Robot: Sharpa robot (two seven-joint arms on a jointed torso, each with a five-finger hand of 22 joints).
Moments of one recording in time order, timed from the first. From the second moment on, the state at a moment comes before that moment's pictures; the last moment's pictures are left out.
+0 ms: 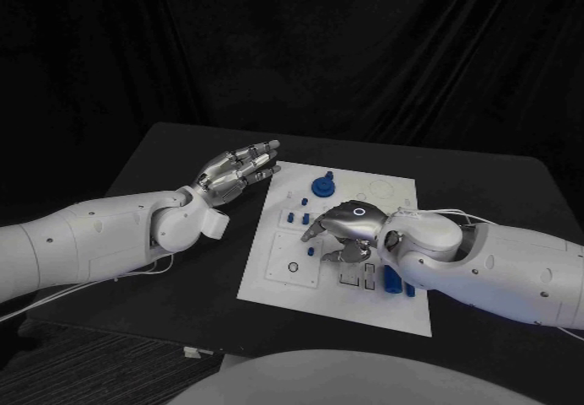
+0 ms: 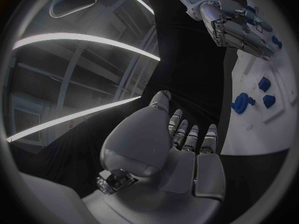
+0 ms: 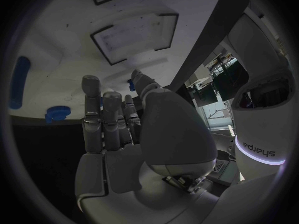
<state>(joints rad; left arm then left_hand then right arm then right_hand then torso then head) 1.14 -0.85 -0.21 1.31 0.02 0.25 0.65 1.55 0.19 -0.16 0.20 0.58 0.43 0.11 0.06 0.05 0.11 0.08 0.16 0.03 0.03 0.12 0.04 0.01 0.16 0.02 0.27 0.01 0.10 1.16 -0.65 -0.21 1.56 -1.75 -0.23 0.01 1.44 -0.14 0.23 0.10 0.12 0.78 0.05 0.08 0.12 0.73 0.10 0.33 0.13 1.29 0.00 1.06 0.93 0.14 1.25 0.11 0.57 1.31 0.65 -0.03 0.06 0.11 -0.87</state>
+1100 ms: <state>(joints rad) 1.14 -0.85 -0.21 1.31 0.02 0.25 0.65 1.55 0.19 -0.15 0.20 0.58 0.43 0.11 0.06 0.05 0.11 0.08 0.16 0.03 0.04 0.12 0.04 0.01 0.16 0.02 0.27 0.01 0.10 1.23 -0.85 -0.21 1.54 -1.59 -0.24 0.00 1.28 -0.25 0.04 0.30 0.06 0.88 0.11 0.08 0.07 0.80 0.11 0.32 0.07 1.47 0.00 1.30 1.16 0.10 1.43 0.10 1.00 1.31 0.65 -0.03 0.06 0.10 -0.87</state>
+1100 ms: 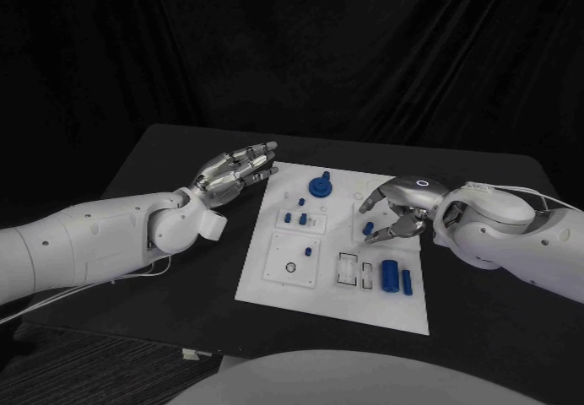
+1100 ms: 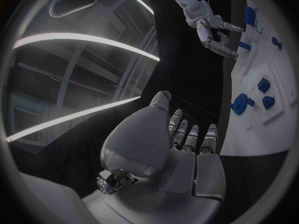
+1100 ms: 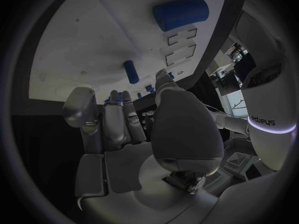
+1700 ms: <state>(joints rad) 1.13 -0.85 -0.21 1.31 0.02 0.25 0.64 1.56 0.20 -0.15 0.20 0.58 0.43 0.11 0.06 0.05 0.10 0.08 0.16 0.03 0.03 0.12 0.04 0.01 0.16 0.02 0.27 0.01 0.10 1.20 -0.82 -0.21 1.50 -1.58 -0.22 0.02 1.49 -0.11 0.17 0.20 0.28 0.92 0.12 0.08 0.07 0.94 0.10 0.30 0.07 1.46 0.01 1.28 1.14 0.10 1.42 0.11 0.99 1.31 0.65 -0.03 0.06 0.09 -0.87</state>
